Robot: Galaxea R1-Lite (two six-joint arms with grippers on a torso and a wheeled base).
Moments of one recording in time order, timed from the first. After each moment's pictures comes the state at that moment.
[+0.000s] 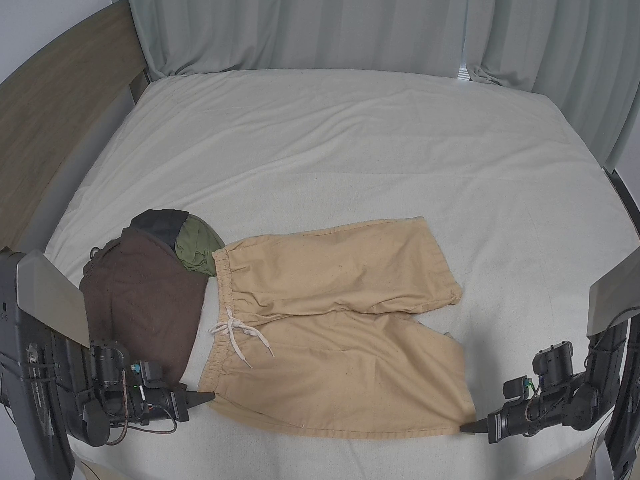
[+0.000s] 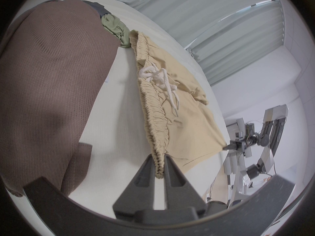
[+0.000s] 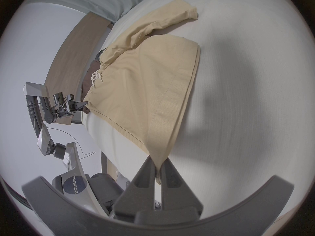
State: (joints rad) left arm -0.03 2.35 -0.07 -1.55 -0.67 -0.22; right arm 0.16 2.22 -0.02 -1.18 0.55 0.11
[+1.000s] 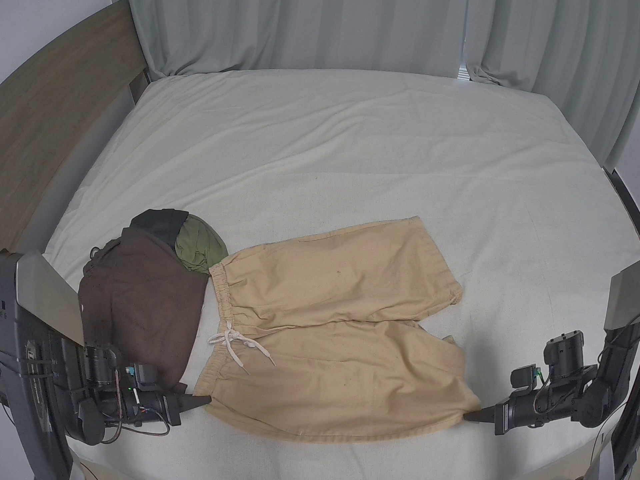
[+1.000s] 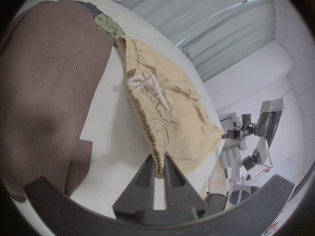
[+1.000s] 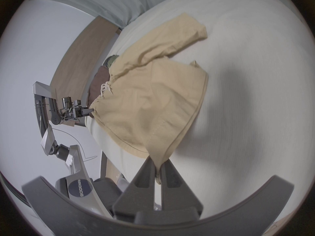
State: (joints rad) left arm 0.03 2.37 -0.05 -1.55 -0.79 -0.11; right arm 0.16 2.09 -0.02 -1.14 0.57 0.11
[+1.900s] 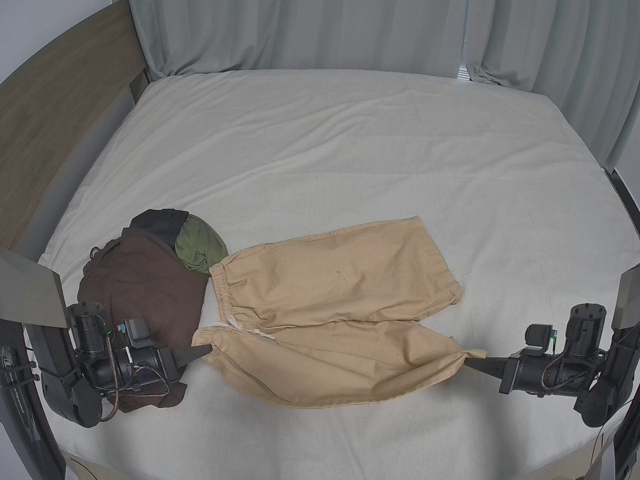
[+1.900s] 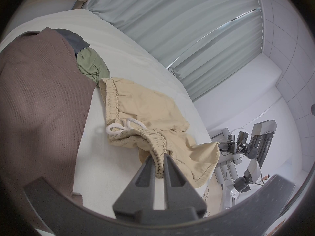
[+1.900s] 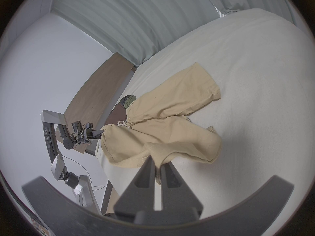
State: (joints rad) left arm -0.01 2.18 -0.19 -1.55 -0.79 -0.35; right arm 0.17 2.04 -0.02 -1.54 0.59 0.34
